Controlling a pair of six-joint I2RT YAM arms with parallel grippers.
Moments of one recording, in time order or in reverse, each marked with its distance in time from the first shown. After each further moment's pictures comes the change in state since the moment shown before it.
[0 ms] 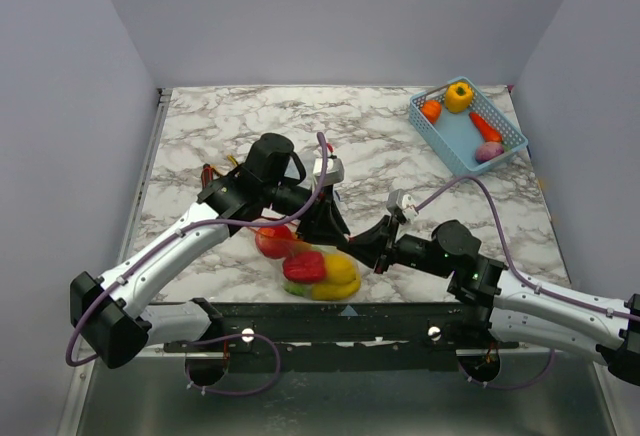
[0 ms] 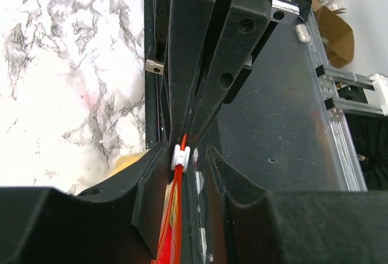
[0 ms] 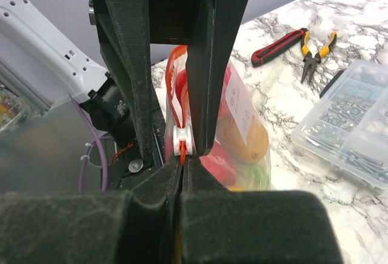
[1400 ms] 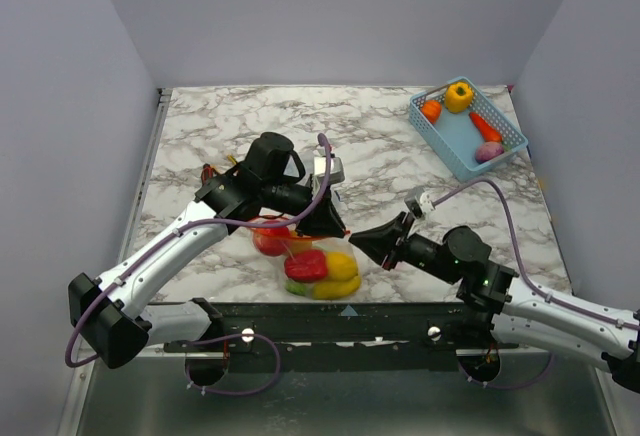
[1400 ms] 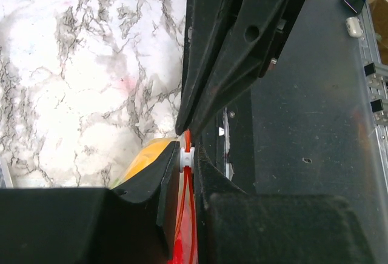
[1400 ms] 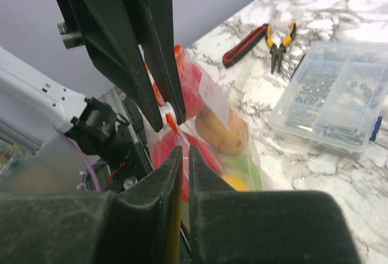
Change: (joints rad) left arm 0.008 0.004 0.035 -0.095 -0.146 0.101; right arm -0.002 -0.116 -0.054 -0.032 0.175 0.137
